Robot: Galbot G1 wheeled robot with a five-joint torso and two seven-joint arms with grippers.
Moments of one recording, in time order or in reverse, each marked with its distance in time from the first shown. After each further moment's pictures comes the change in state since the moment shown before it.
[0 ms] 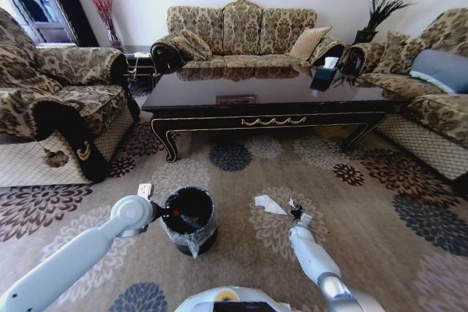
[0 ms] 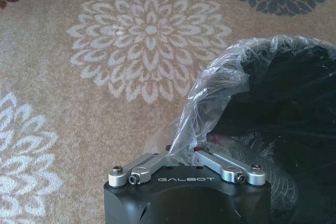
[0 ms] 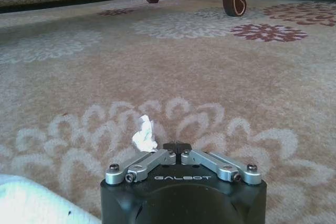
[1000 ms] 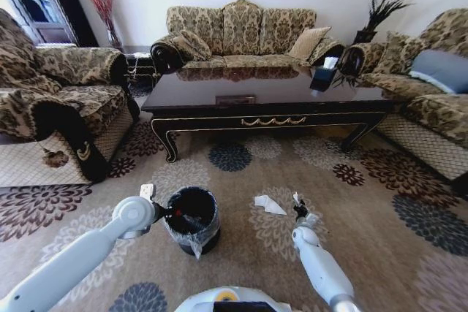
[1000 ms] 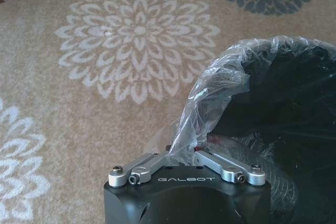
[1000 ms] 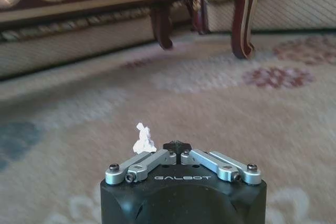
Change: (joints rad) left arm -0.015 -0.026 0.024 -0.013 0.014 0.000 -0.002; right arm -0.238 -0.069 -0.001 0.529 0.093 -0.058 0.055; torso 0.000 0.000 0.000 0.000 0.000
